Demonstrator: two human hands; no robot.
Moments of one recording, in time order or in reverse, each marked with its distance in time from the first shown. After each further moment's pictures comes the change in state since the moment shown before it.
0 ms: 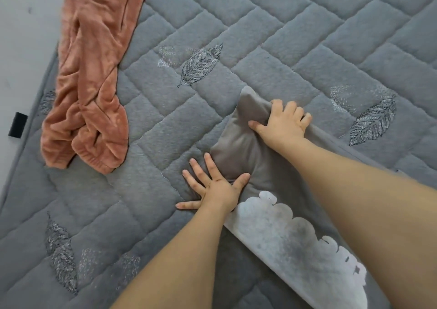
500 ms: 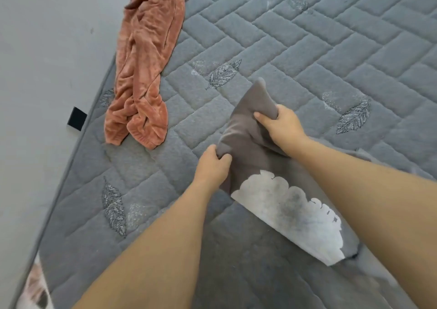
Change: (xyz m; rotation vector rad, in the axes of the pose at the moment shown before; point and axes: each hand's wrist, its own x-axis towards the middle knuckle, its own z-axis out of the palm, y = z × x) left_hand -0.084 -0.054 -0.091 -0.489 0.137 0.384; right_hand -0.127 -0.029 -0.093 0.828 -0.054 -0.109
